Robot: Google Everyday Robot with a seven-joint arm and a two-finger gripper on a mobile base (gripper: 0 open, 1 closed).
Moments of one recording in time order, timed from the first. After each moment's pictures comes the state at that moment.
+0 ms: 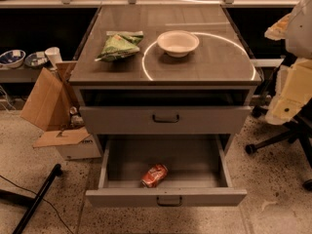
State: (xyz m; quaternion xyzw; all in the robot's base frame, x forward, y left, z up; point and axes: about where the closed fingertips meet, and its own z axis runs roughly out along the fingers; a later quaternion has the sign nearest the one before) arm 0.438 -0.214 0.987 -0.60 0.78 -0.05 0.18
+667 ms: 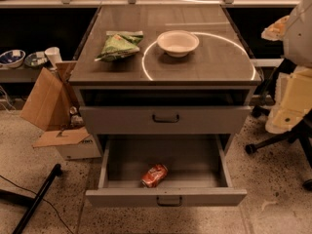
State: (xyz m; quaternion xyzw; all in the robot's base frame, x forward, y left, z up) arm 0.424 -0.202 0.990 -0.62 0.76 -0.07 0.18
